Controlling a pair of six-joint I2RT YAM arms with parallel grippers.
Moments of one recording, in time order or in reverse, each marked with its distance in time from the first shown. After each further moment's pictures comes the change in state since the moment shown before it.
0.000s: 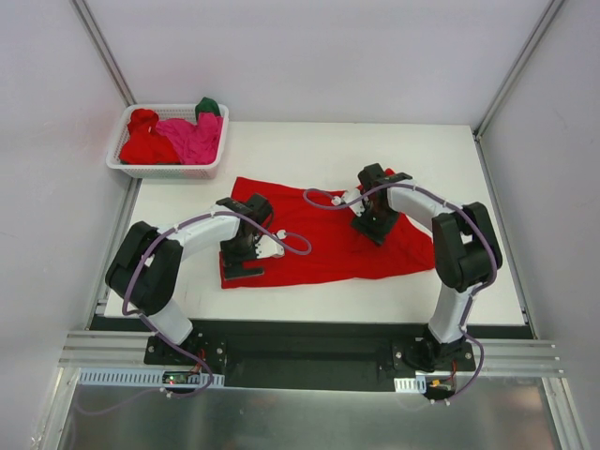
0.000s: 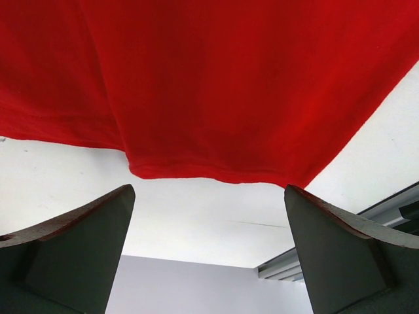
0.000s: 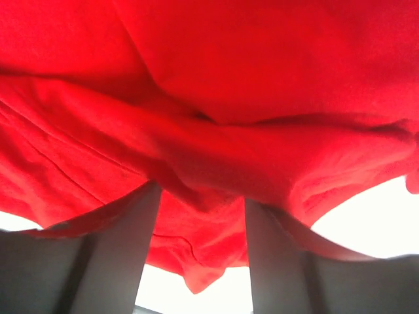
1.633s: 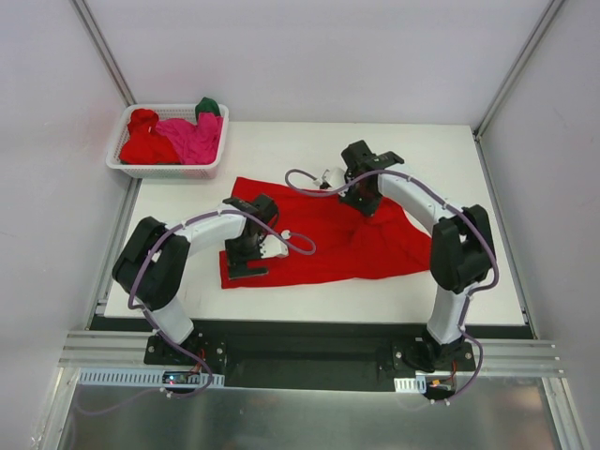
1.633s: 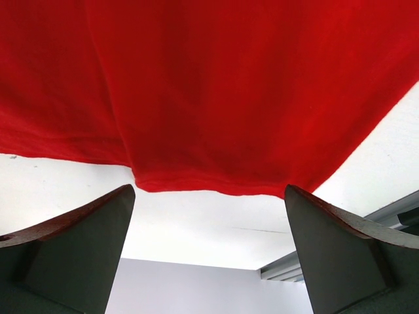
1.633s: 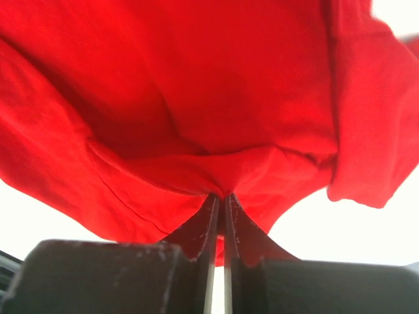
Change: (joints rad) left arm -0.021 0.048 0.032 0.003 -0.003 -0.017; right arm 0.088 0.003 0.268 -0.130 0.011 -0.041
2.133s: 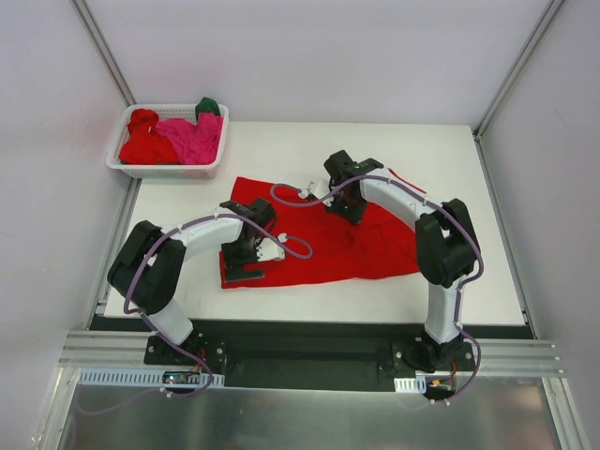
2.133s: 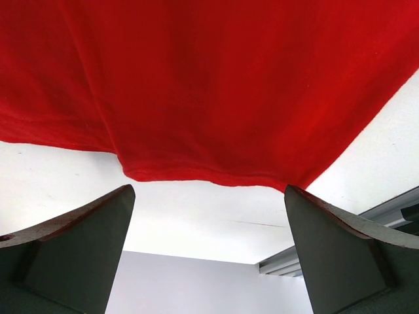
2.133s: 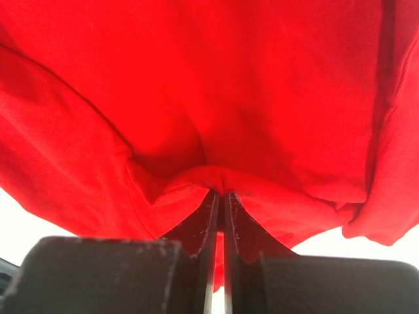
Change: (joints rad) left arm -0.004 -0.038 -0.048 0.004 -0.027 0.000; right arm 0.079 0.101 0.022 0.018 -0.014 -0.009
